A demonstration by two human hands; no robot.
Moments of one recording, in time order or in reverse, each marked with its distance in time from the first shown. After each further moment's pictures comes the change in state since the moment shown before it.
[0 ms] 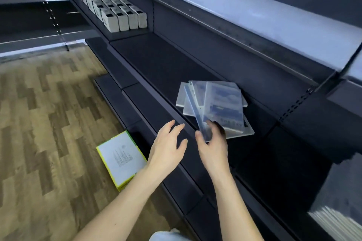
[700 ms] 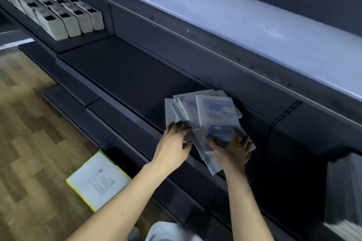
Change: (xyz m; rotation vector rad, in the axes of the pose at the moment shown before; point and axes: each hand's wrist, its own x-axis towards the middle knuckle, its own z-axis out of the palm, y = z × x) left_hand 0.148 -0.023 0.007 -0.003 -0.251 0.304; right_hand 0.103 0.025 0.012 -0.370 0.296 0.556
